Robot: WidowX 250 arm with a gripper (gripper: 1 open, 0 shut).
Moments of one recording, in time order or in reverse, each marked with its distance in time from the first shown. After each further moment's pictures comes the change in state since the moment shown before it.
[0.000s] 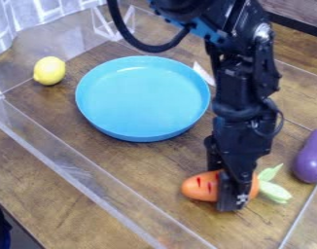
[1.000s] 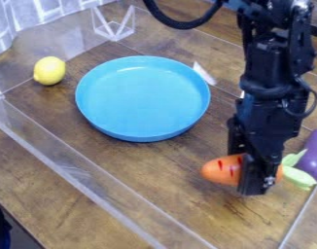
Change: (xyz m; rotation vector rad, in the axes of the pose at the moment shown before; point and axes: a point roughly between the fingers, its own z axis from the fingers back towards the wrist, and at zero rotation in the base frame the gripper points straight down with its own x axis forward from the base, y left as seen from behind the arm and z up) arm 0.022 -0.002 0.024 0.021 0.016 -0.018
